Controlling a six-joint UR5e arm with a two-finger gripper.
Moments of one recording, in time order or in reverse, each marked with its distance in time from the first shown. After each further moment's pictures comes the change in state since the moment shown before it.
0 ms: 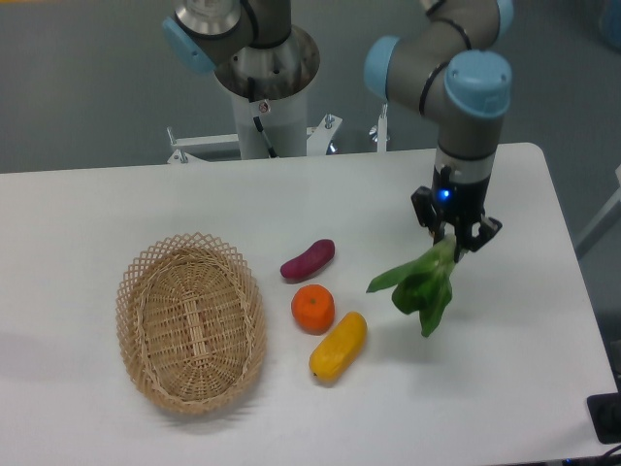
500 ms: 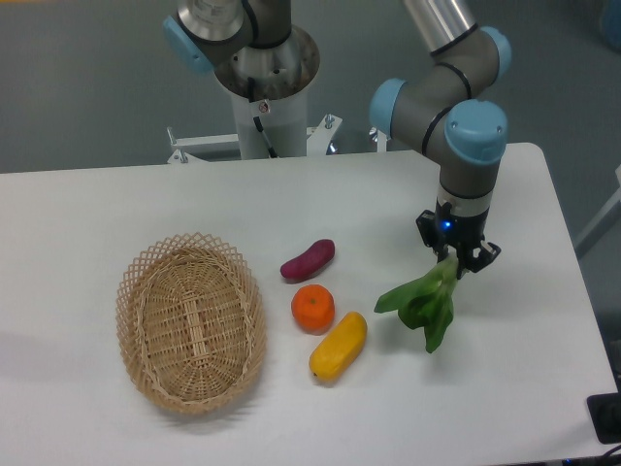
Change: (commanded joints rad) arm 0.000 -0.068 -0.003 0.008 0.074 0.034
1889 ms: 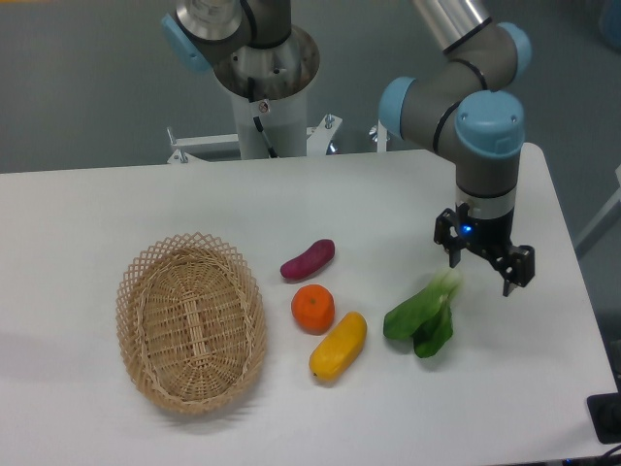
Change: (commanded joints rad) arm -0.035 0.061 0.234 -0.121 0.000 -0.005
